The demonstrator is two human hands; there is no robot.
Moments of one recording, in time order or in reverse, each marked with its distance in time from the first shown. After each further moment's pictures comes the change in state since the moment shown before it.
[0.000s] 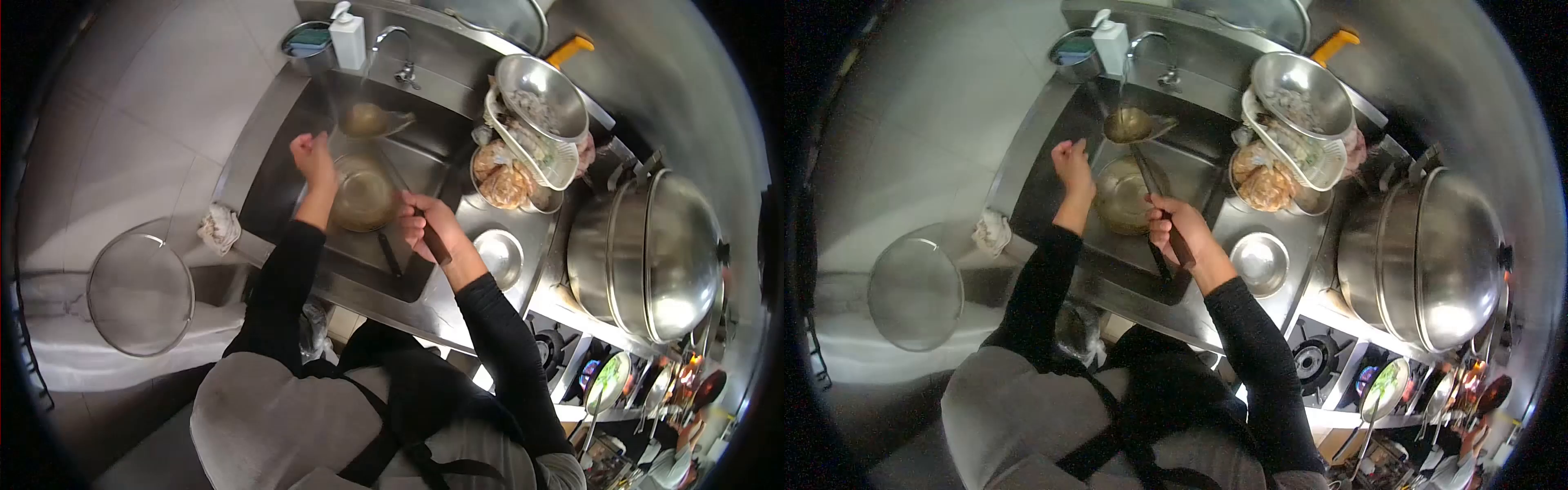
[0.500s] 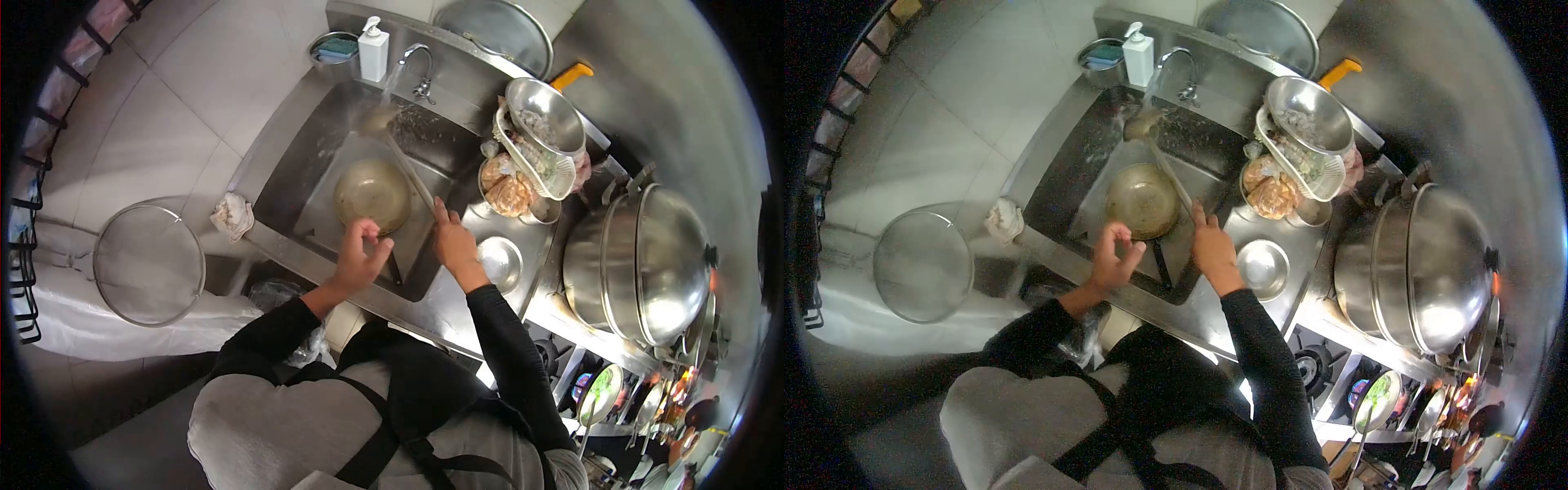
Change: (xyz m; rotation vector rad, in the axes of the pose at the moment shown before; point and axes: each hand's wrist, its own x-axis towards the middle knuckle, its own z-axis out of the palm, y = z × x) left_hand -0.177 0.076 -0.110 0.366 -0.730 0.323; right_hand -0.016 0.025 -0.053 -2.305 0.715 -0.564
